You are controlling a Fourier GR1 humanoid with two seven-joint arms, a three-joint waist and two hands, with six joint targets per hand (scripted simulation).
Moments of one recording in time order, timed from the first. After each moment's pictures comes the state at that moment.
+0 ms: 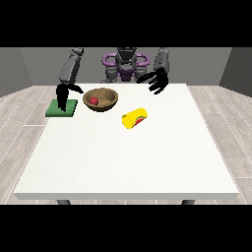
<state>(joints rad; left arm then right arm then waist) -0.61 0.01 0.00 -1.17 -0.47 0.27 -0.14 -0.51 -0.34 -0.34 -0.67 -0.24 0.31 -0.39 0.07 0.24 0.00</state>
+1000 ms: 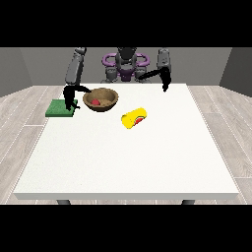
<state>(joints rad) -0.59 0.02 0.04 -1.16 -0.31 0.16 -0.21 -0.45 -0.28 -0.31 -0.60 -0.22 0.29 -0.51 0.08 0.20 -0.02</state>
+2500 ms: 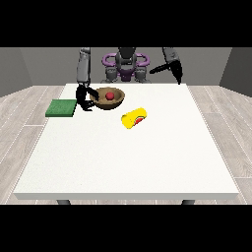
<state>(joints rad) -0.54 0.10 0.09 -1.14 -0.23 0.07 -0.22 -0.52 -0.17 -0.22 -0.57 -0.12 -0.06 -0.25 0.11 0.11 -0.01</state>
